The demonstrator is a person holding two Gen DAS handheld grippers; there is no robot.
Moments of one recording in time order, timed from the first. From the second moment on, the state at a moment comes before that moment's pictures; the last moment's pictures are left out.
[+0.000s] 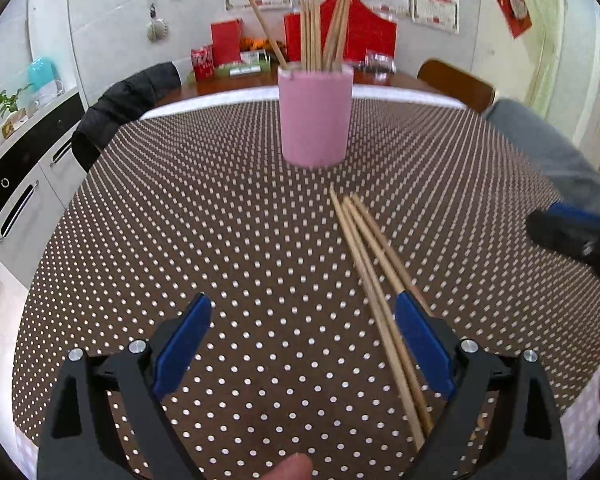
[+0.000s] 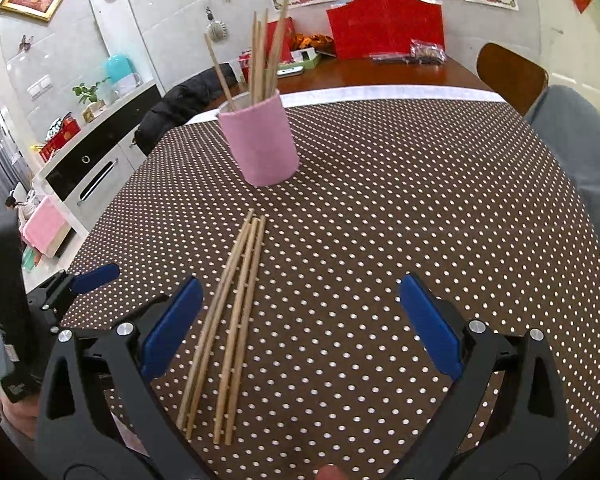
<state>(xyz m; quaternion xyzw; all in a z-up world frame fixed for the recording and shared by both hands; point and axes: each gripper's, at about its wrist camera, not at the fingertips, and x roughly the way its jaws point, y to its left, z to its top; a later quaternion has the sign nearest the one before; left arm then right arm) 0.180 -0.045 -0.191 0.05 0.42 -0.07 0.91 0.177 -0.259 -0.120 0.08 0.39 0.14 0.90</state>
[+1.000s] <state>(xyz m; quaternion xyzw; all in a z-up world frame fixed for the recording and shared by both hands) 0.203 -0.048 -0.223 0.06 0.46 -0.08 0.88 0.199 -0.216 -0.167 0.00 0.46 0.16 0.87</state>
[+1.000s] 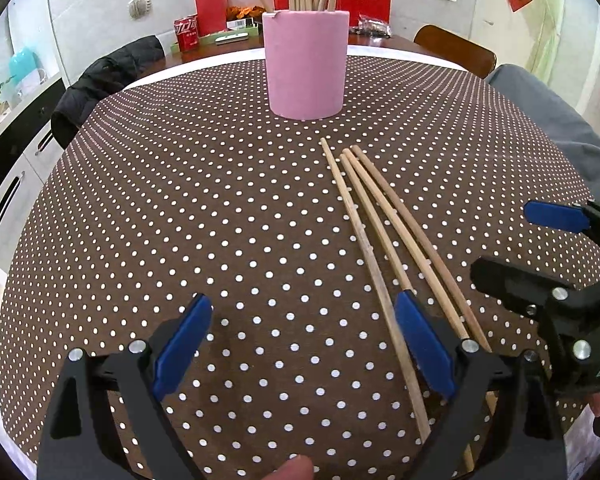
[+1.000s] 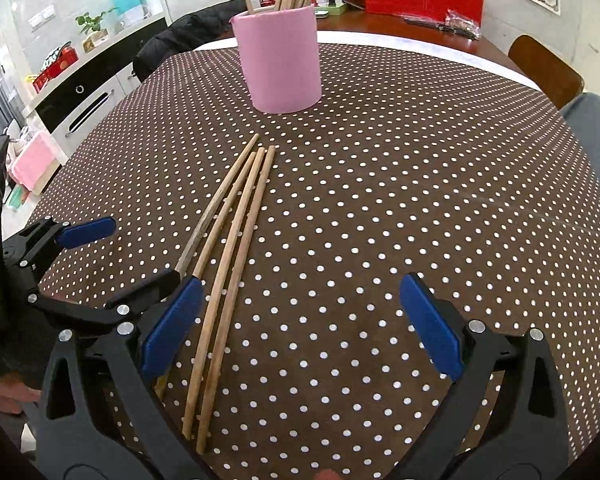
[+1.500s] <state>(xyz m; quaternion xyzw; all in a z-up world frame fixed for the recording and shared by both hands) 0.191 -0.045 -0.219 0.11 0.43 -0.08 0.89 0.208 -0.190 -0.184 -0.08 0.46 0.16 0.87</state>
